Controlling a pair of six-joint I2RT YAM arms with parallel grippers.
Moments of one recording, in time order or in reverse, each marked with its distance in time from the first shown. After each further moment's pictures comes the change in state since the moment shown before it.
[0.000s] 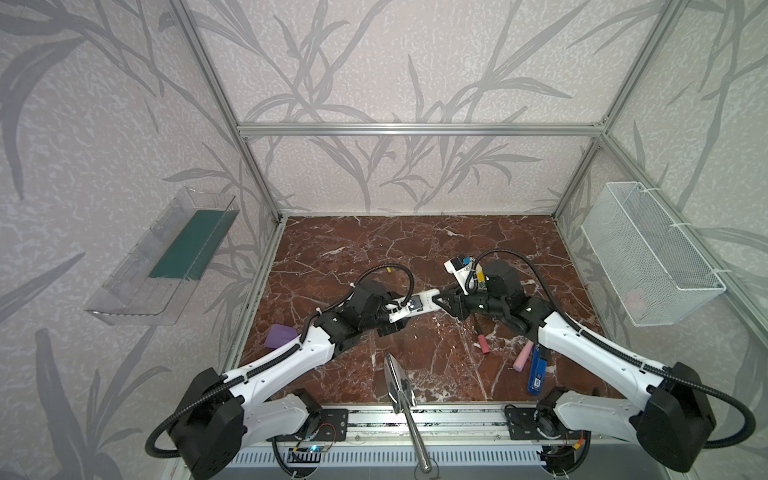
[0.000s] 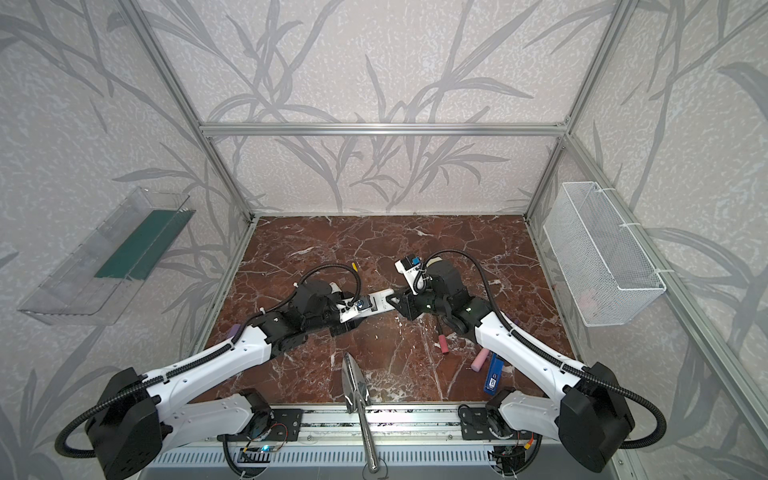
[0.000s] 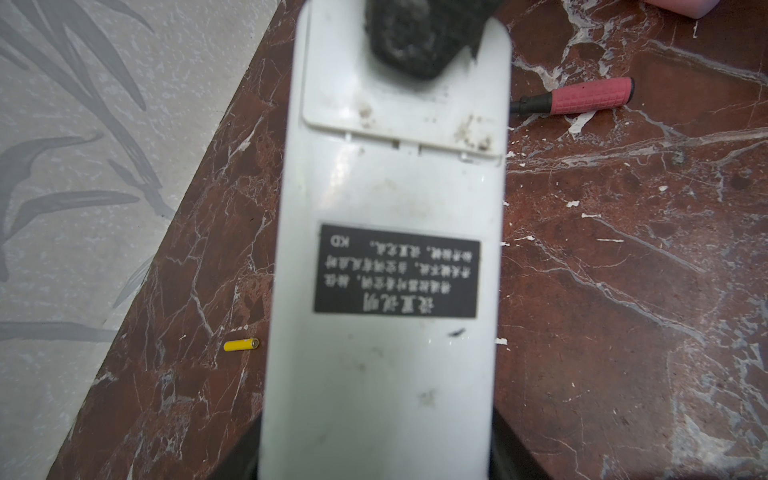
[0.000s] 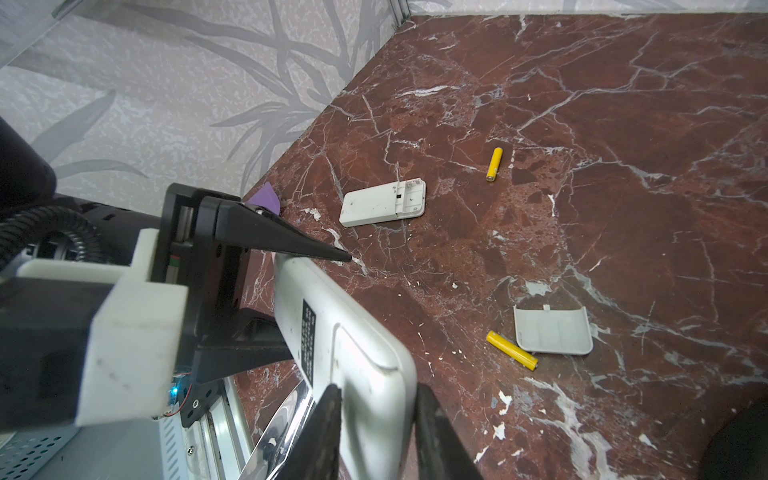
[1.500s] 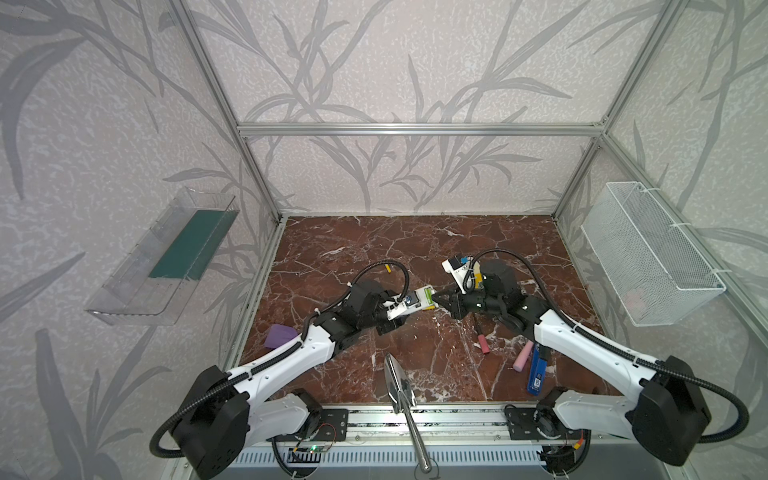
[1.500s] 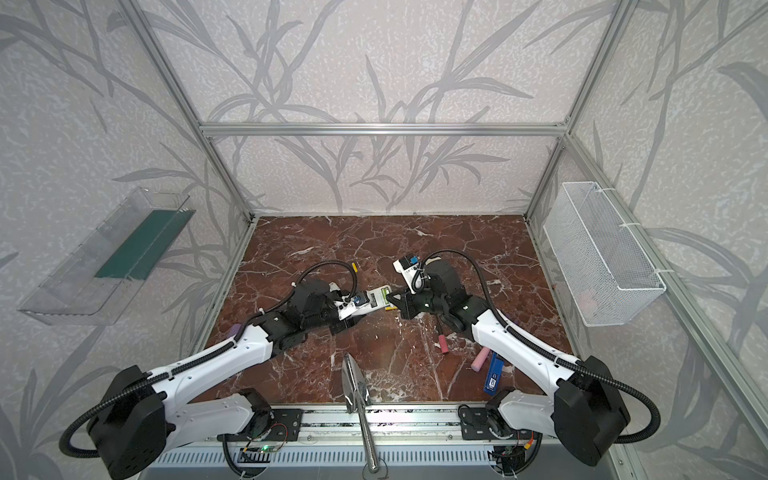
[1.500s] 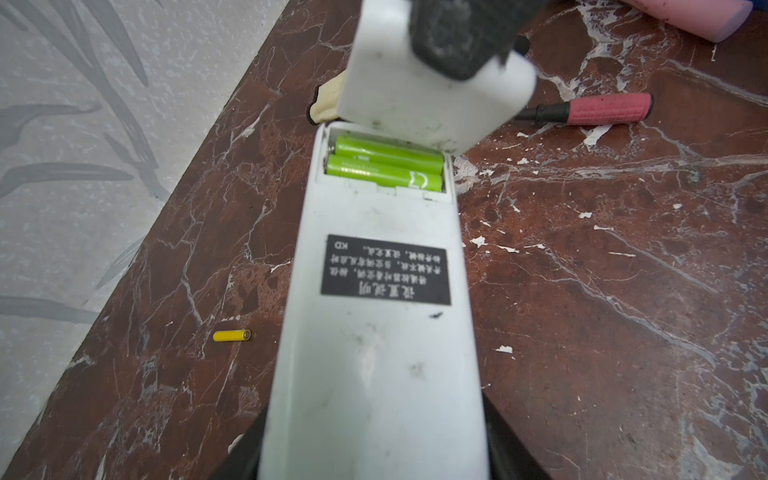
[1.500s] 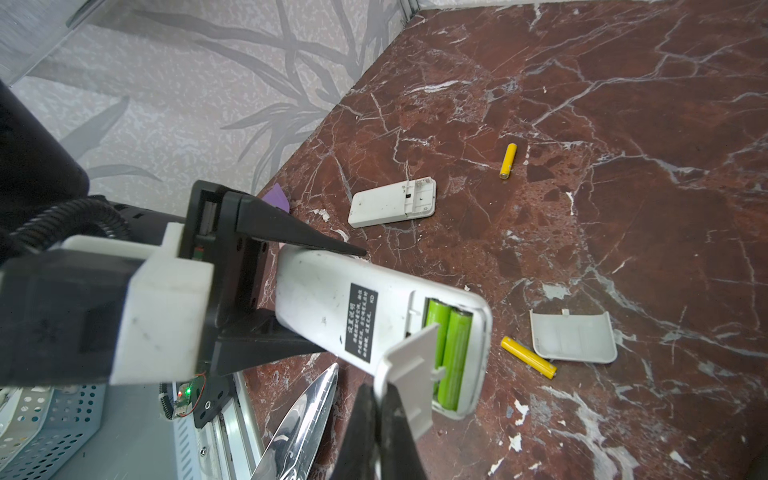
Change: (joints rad) left arm 0.049 0.024 -0.025 0.051 0.026 -0.053; right arm 0.000 0.034 0.000 0.038 -0.038 0.022
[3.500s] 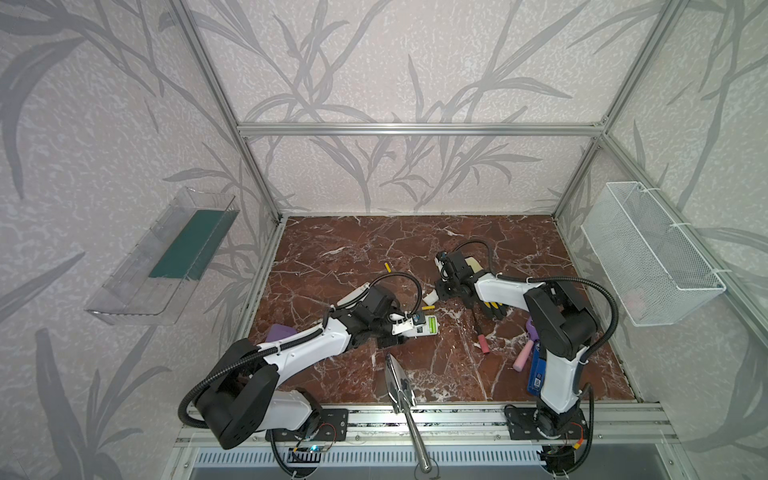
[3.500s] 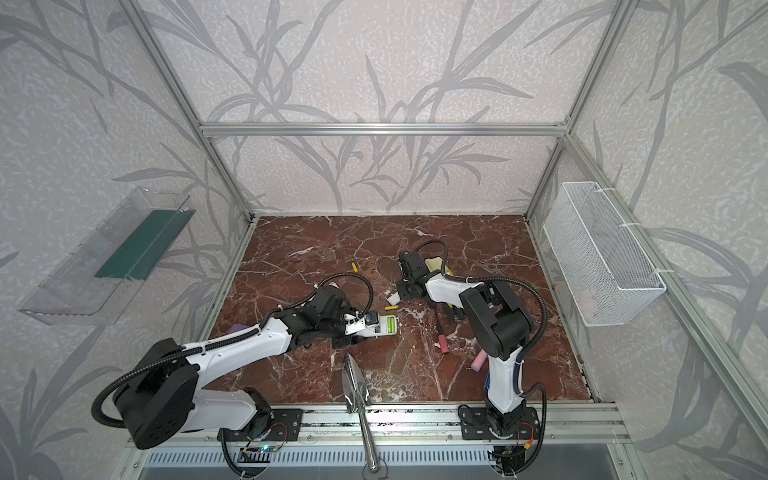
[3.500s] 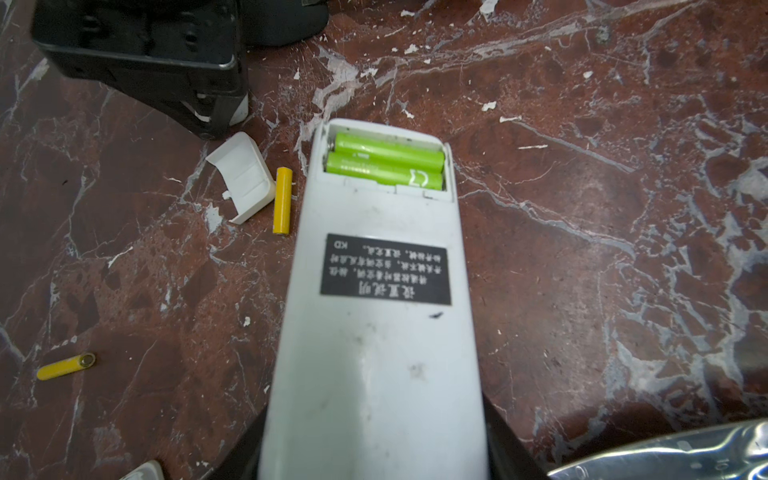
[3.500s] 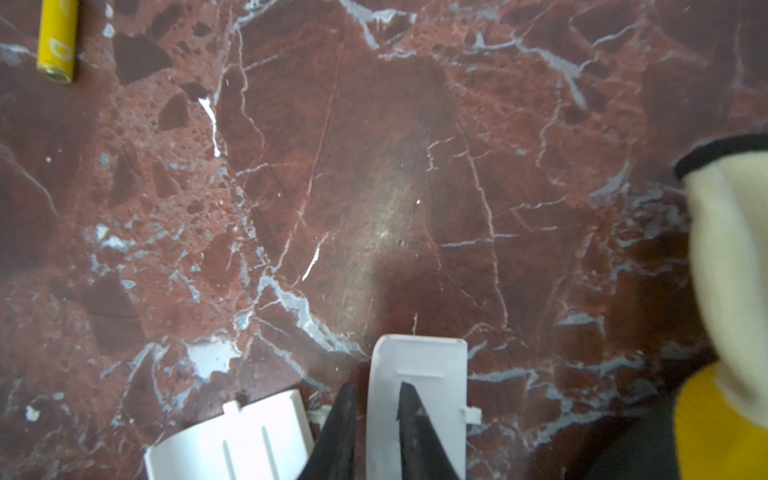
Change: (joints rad) left arm -0.052 0.163 0.014 -0.122 0.092 0.137; right arm -0.069 0.693 0.316 -0.060 0.536 -0.067
